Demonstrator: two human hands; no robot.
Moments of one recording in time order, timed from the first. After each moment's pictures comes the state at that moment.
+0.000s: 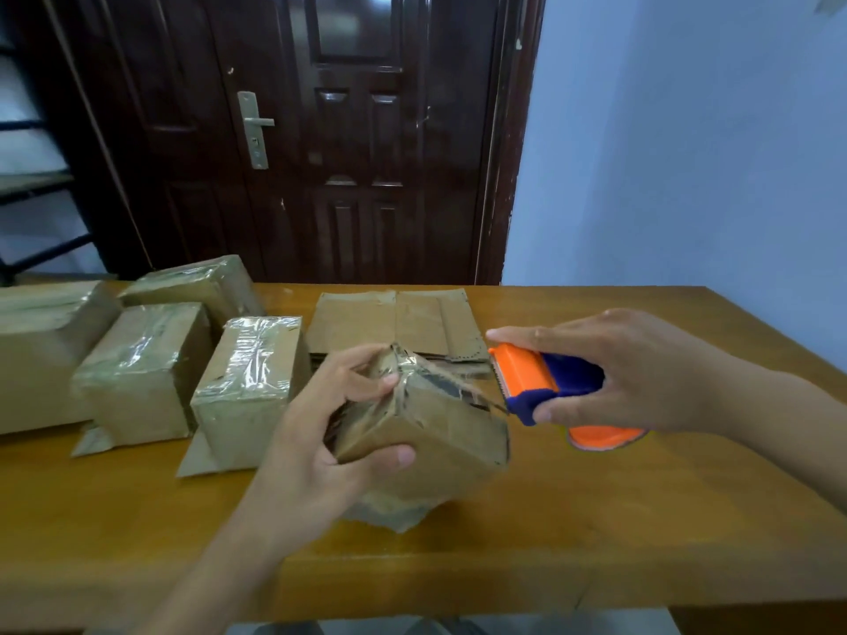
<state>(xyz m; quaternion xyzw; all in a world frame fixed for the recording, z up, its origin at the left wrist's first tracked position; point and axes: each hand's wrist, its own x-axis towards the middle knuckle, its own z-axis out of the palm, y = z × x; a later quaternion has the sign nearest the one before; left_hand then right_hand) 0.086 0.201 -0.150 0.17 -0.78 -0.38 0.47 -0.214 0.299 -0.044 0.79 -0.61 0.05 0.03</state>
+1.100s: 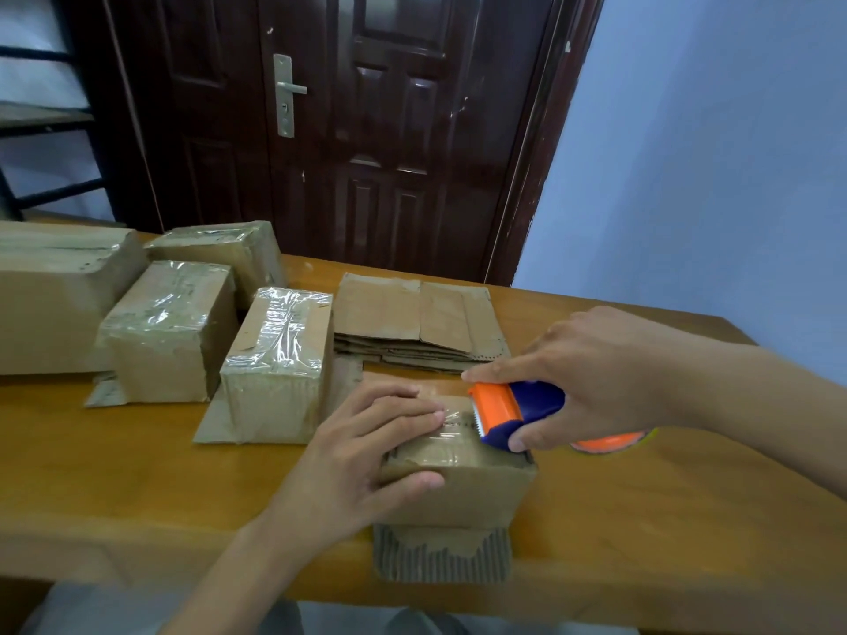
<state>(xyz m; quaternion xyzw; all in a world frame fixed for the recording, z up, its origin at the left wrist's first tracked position) 0.088 0.176 -0.204 0.17 -0.88 -0.13 0.43 -0.160 0.249 -0.030 0.83 -0.52 -0.18 0.08</state>
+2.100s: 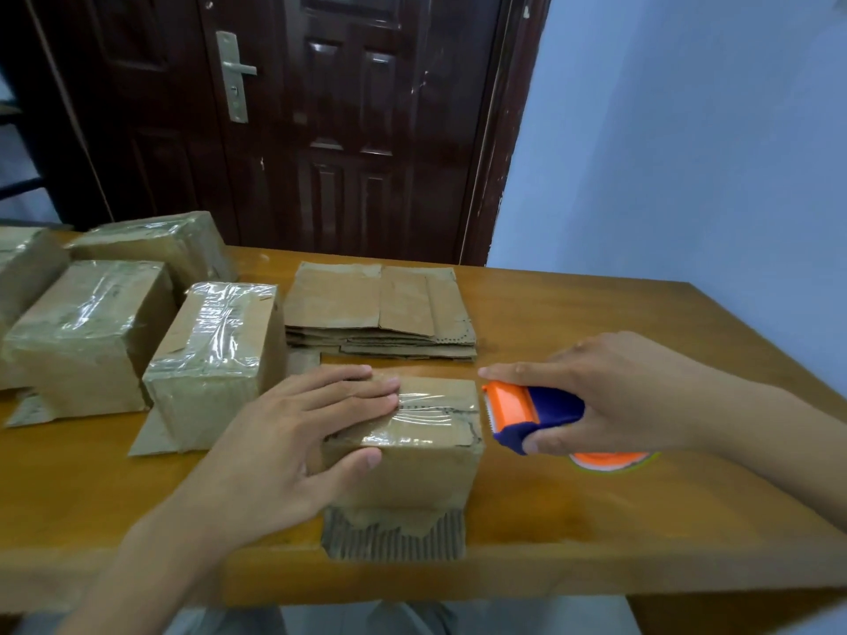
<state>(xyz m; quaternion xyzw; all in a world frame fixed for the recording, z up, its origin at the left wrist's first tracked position) 0.098 0.172 -0.167 0.21 -0.93 -0.10 0.29 -0.221 0.286 -0.070 0.79 -0.60 -0.13 0.05</state>
